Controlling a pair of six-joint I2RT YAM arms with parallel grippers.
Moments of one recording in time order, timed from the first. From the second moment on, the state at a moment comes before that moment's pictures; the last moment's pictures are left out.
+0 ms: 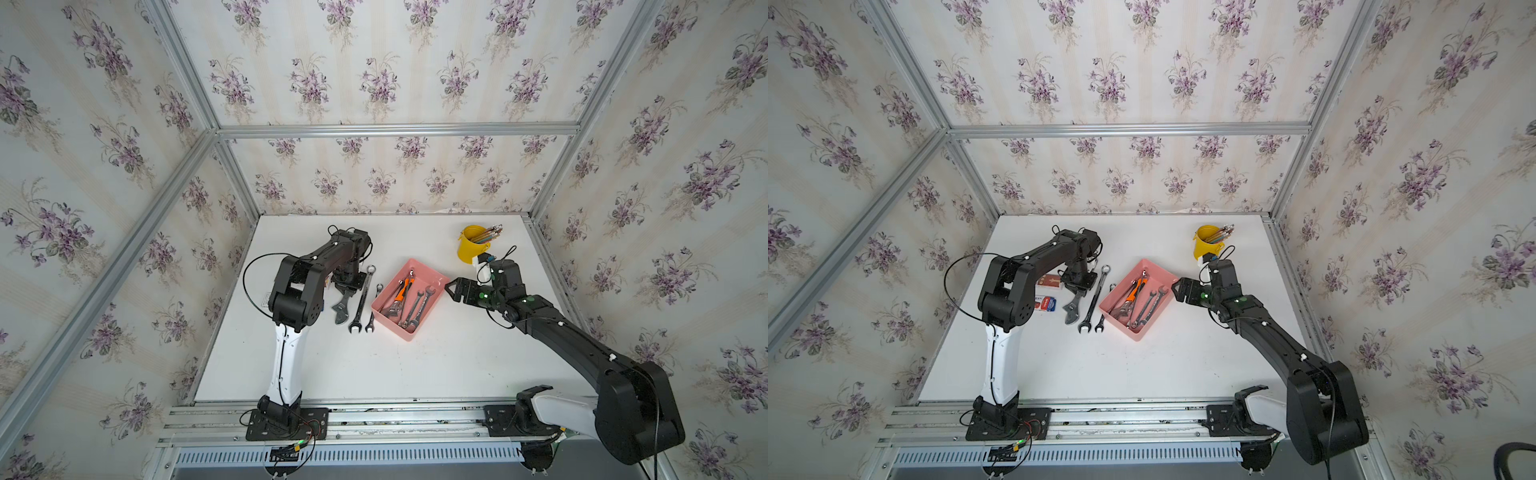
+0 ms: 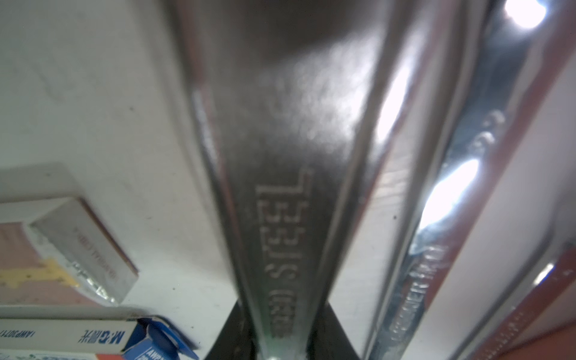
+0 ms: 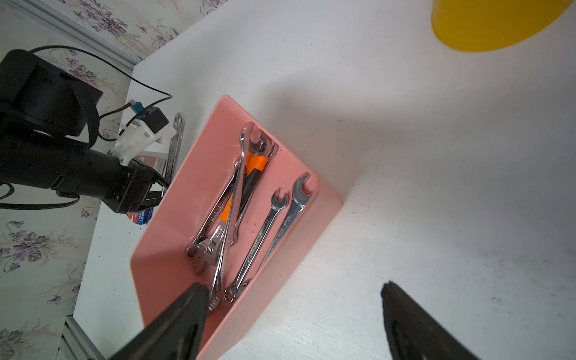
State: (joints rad) left arm -0.34 2.22 1.72 -1.16 -0.09 -0.11; right arm 0.31 1.23 0.70 -0.22 -0.31 0.48
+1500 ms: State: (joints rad) left arm -0.50 2.08 1.84 -1.15 0.20 -0.24; right arm 0.37 1.24 0.72 -0.25 -0.28 0.52
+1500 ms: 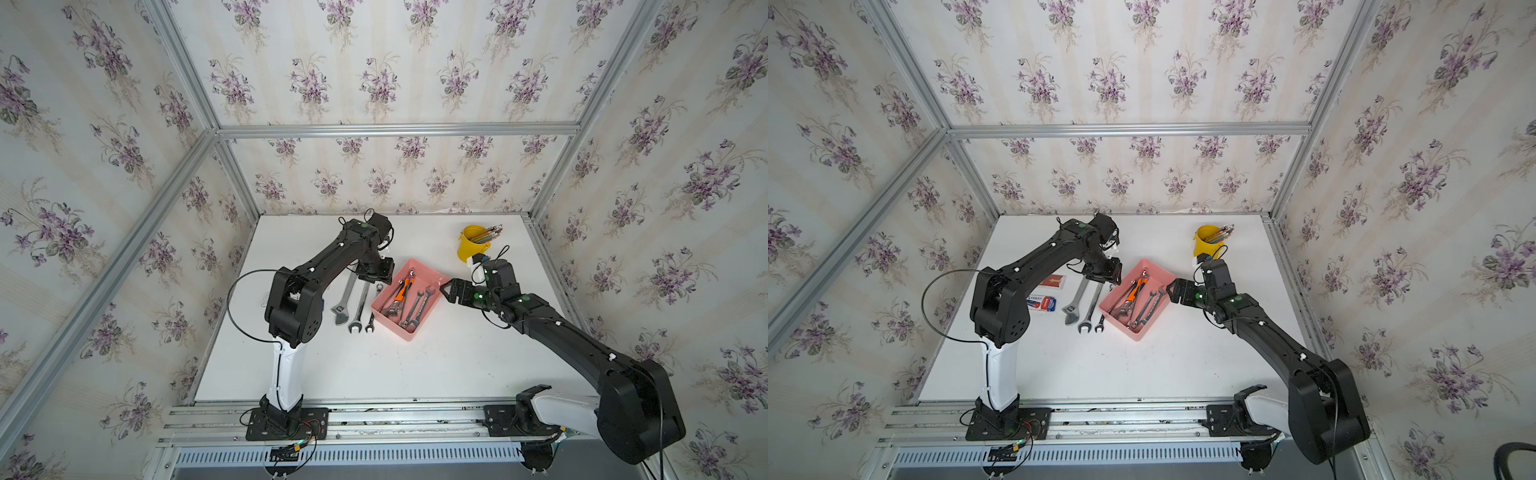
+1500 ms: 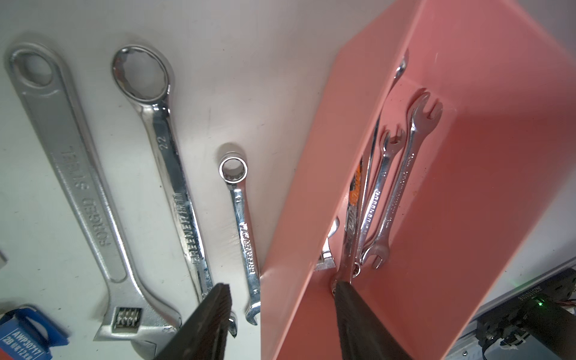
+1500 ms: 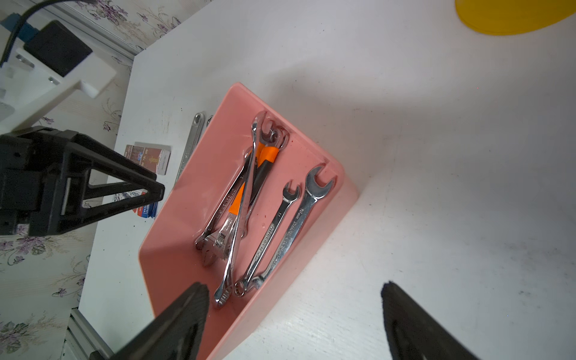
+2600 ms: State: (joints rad) left arm -0.64 2.02 1.69 -1.11 0.09 -0.46; right arm 0.37 1.23 0.74 -0.27 -0.27 0.52
